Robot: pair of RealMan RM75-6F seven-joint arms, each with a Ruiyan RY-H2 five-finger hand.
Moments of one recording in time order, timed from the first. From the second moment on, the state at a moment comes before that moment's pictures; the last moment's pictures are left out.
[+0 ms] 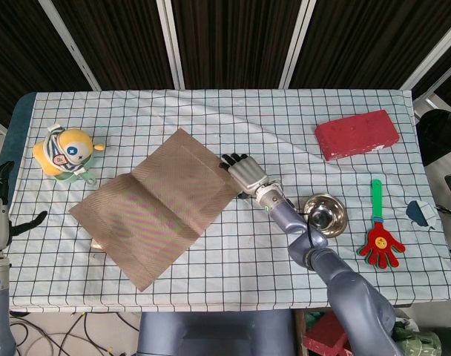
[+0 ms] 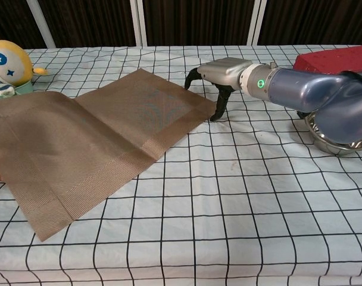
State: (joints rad) left arm -0.23 -1.32 -0.24 -1.47 1.32 1.51 -0.02; right arm 1.14 -1.99 0.13 -0.40 -1.49 0.67 0.34
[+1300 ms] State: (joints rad) left arm -0.23 -1.31 -0.24 -1.47 1.30 1.49 -0.02; right arm 1.13 -2.06 0.10 -0.32 -1.50 0.73 0.52
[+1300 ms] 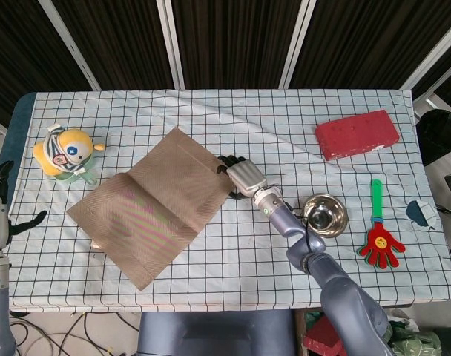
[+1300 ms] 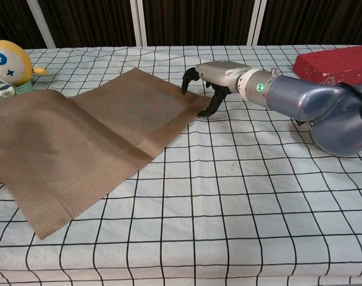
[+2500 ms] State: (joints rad) left arm -0.22 -1.31 -0.24 -1.48 1.30 1.49 -0.02; right arm 1.11 -2.03 0.08 -0.34 -1.52 0.78 0.54
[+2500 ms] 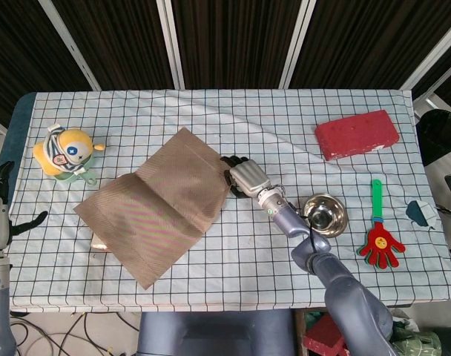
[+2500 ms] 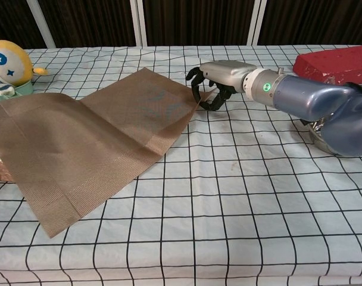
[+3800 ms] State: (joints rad) left arm -0.22 -1.30 -0.21 -1.51 1.38 1.50 -0.06; right arm 0.73 -1.74 0.27 -1.23 -1.07 1.08 -0.30
